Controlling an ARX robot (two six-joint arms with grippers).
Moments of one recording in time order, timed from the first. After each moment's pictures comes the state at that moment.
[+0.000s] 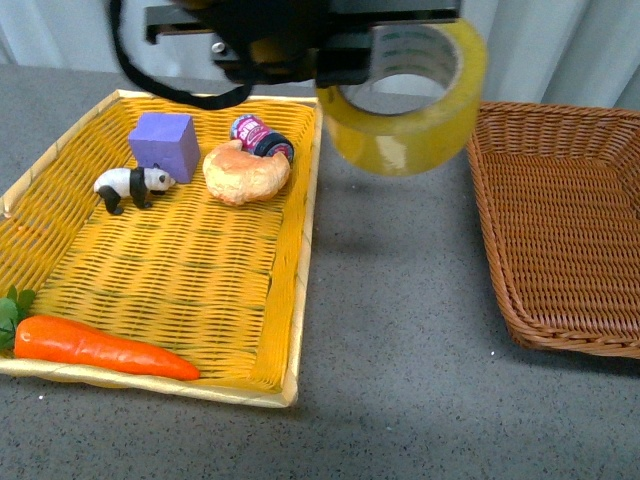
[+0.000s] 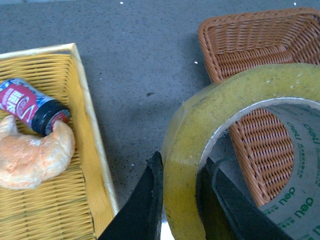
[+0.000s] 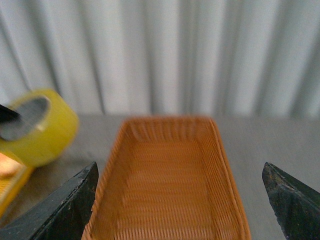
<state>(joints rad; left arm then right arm) -0.51 1.86 1.20 0.06 -0.11 -0.22 0.04 0.06 0.05 -0.12 0.12 0.05</state>
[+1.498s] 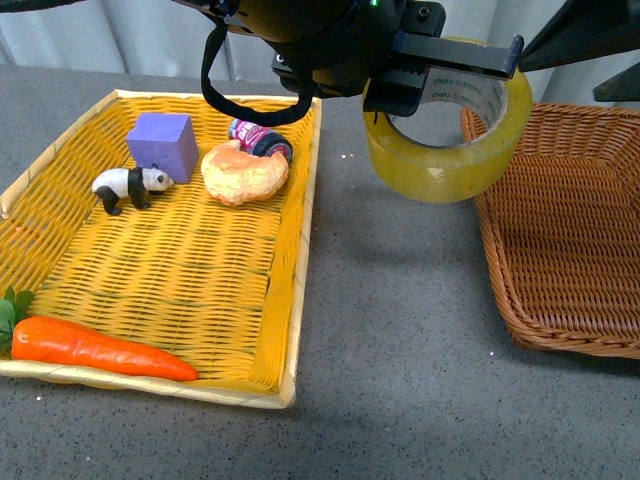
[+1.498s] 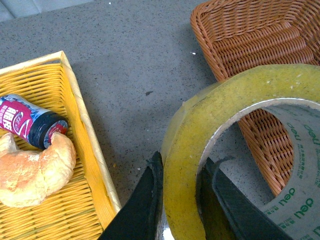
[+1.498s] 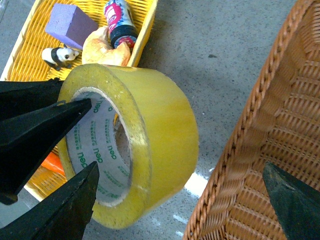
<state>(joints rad) -0.54 1.90 1.20 0.10 -0.11 -0.09 0.08 1.76 1.20 -0.36 -0.52 -0.02</state>
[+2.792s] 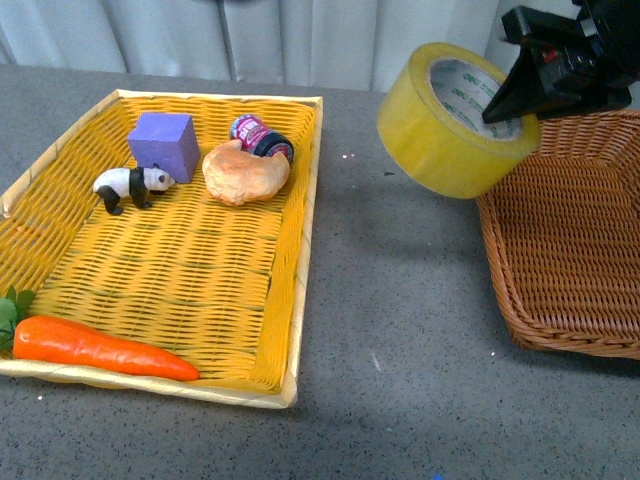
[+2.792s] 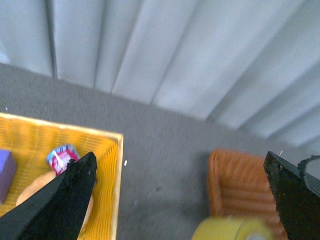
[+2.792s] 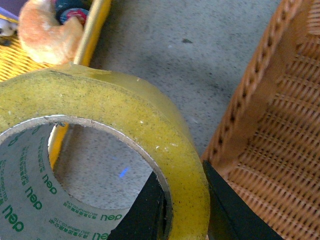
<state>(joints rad) -0.46 1.76 1.16 0.35 -0.33 -0.50 0.12 1.97 1.37 -0.44 -0.37 -0.09</state>
